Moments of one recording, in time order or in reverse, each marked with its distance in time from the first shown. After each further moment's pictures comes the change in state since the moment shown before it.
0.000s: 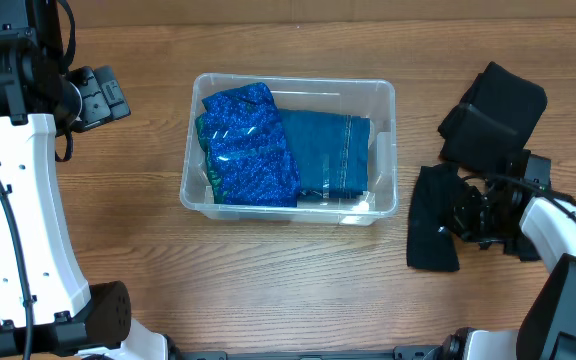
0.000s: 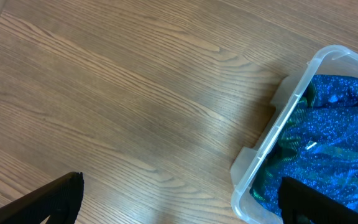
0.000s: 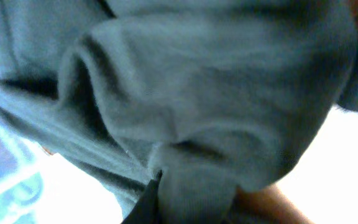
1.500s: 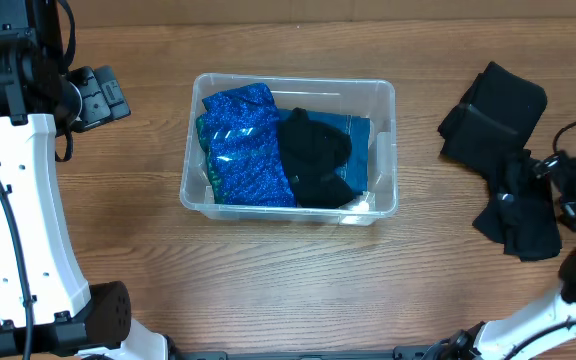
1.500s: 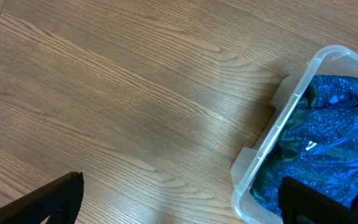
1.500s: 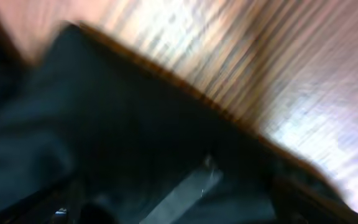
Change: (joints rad) left arm 0.000 0.000 0.000 0.000 0.000 0.000; right arm -0.357 0.402 0.600 -0.232 0.267 -0.146
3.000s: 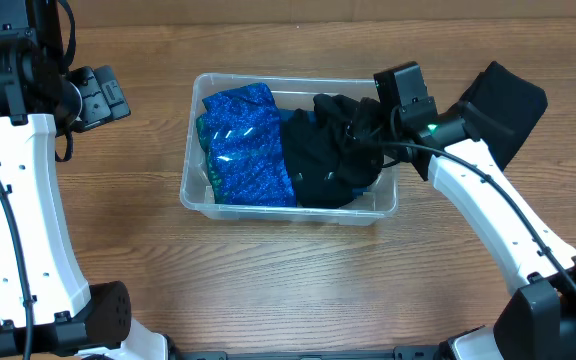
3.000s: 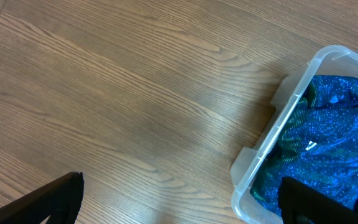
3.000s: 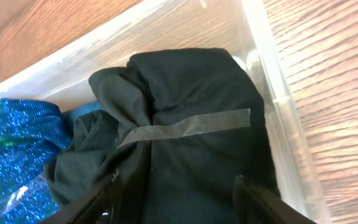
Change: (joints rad) left arm -0.001 0.000 0.000 0.000 0.000 0.000; right arm 1.043 -0.329 -0.056 0.246 0.176 0.439
